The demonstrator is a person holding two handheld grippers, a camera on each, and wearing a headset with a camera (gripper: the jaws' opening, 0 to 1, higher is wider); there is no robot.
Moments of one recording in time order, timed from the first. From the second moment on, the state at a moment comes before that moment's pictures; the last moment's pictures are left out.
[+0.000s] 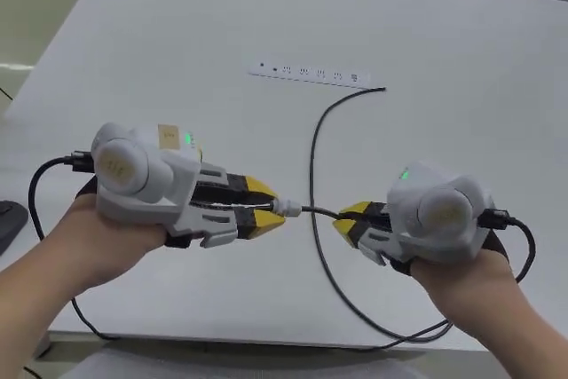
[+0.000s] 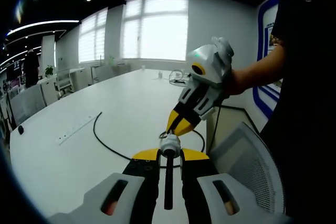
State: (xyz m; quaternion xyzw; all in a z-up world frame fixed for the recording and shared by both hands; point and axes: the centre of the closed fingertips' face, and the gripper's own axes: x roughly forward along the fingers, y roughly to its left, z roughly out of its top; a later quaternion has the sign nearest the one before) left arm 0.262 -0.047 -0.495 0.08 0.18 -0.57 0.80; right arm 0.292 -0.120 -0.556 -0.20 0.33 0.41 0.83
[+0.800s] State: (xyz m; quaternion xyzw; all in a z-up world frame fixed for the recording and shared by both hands) left arm 0.261 -0.050 -0.491 0.06 0.18 -0.57 0.80; right arm 0.286 -0.138 -0.581 -0.17 0.37 0.39 0.82
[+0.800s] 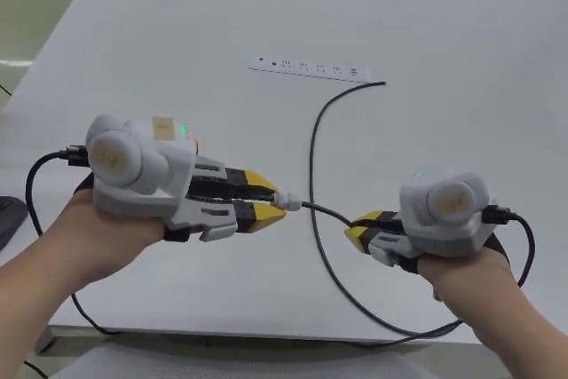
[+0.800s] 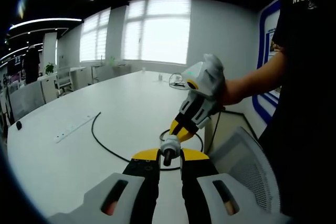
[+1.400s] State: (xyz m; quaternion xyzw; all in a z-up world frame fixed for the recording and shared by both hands) left arm 0.260 -0.050 -0.497 0.06 0.19 -0.57 0.79; right arm 0.266 -0.059 -0.520 -0.33 0.22 0.51 0.76
